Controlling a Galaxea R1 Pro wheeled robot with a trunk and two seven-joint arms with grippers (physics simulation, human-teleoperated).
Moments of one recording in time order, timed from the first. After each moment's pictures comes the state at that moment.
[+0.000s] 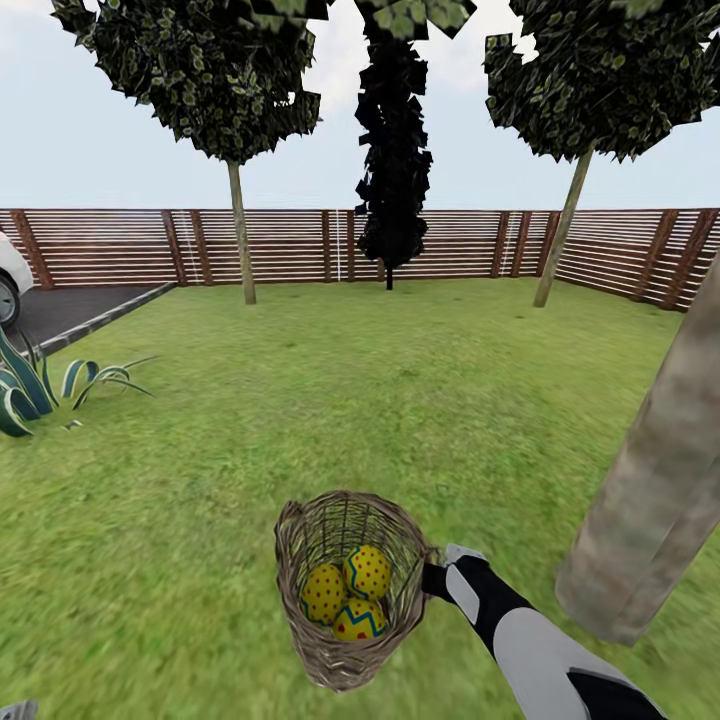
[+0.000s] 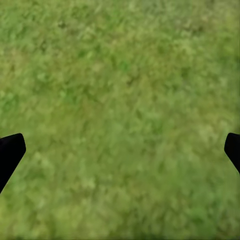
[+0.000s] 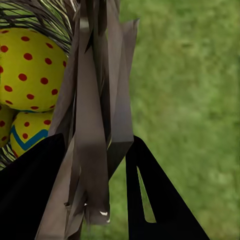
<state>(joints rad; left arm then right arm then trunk) 0.23 0.19 0.54 -1.45 0.14 0.55 -0.15 -0.75 0.14 -0.22 -0.26 -0.06 0.38 -0.15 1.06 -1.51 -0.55</state>
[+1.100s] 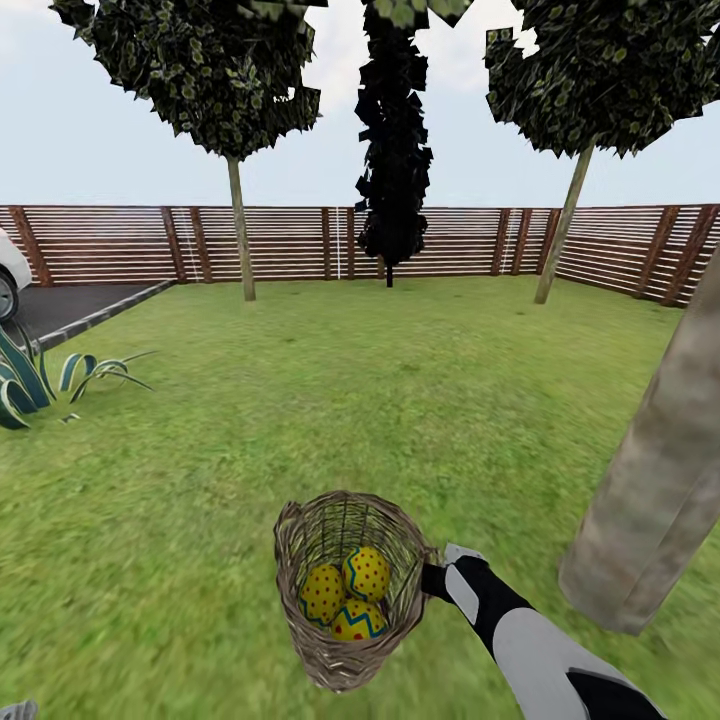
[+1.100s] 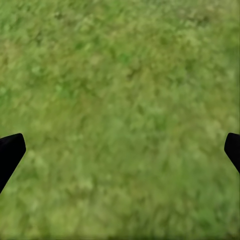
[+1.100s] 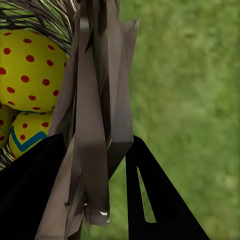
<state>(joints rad) 0.23 0.19 0.54 -1.44 0.14 0.54 -0.15 -0.75 0.14 -0.22 -0.26 -0.06 0.38 -0.15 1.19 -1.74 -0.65</state>
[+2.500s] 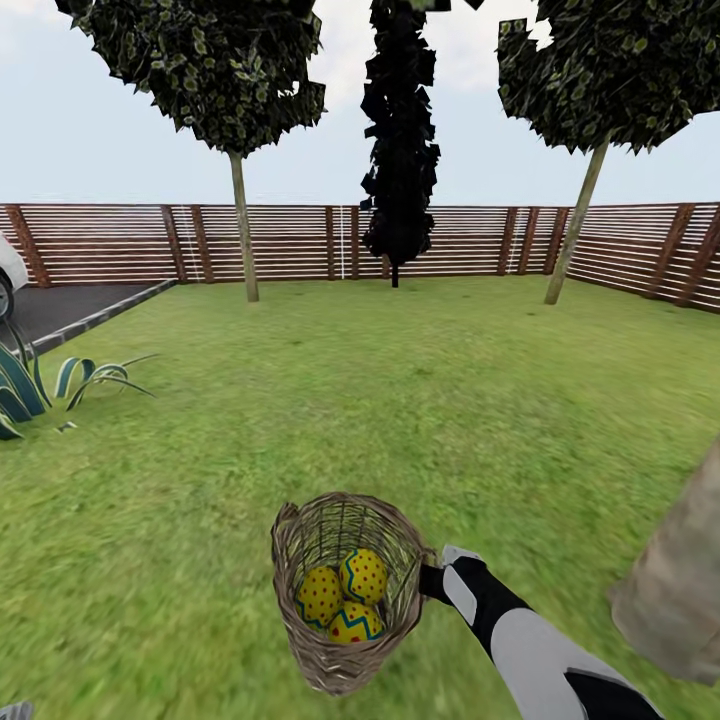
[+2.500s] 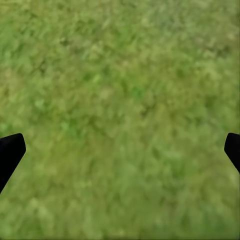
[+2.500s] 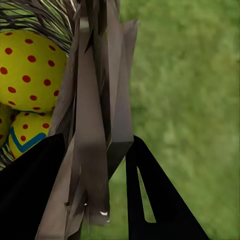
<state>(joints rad) 0.23 0.19 0.55 -1.44 0.14 0.54 -0.15 -0.75 0.14 -0.22 -0.25 -0.06 0.38 -0.15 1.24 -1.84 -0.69</state>
